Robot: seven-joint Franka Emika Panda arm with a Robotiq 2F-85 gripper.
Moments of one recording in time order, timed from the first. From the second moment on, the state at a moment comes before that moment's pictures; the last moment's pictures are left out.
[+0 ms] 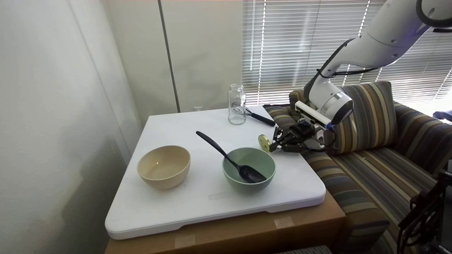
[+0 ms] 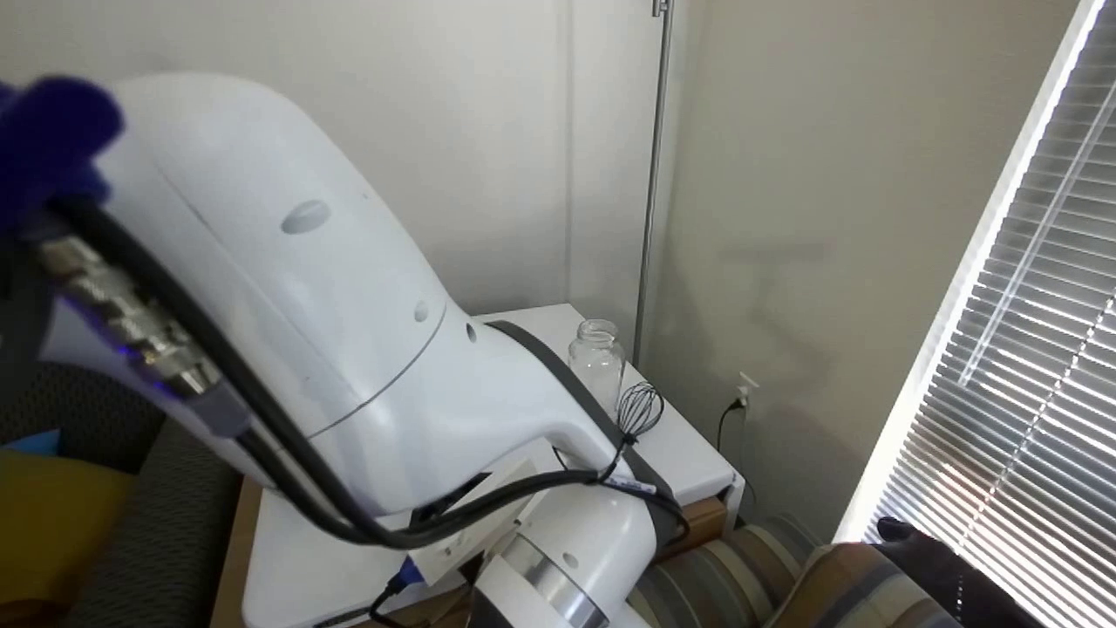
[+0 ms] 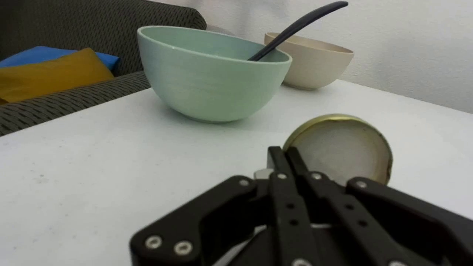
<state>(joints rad) -0.34 1.26 -0.10 -1.48 1.41 1.54 0.21</state>
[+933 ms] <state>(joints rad) -0.36 1.28 -0.11 -1.44 1.42 1.54 0.23</state>
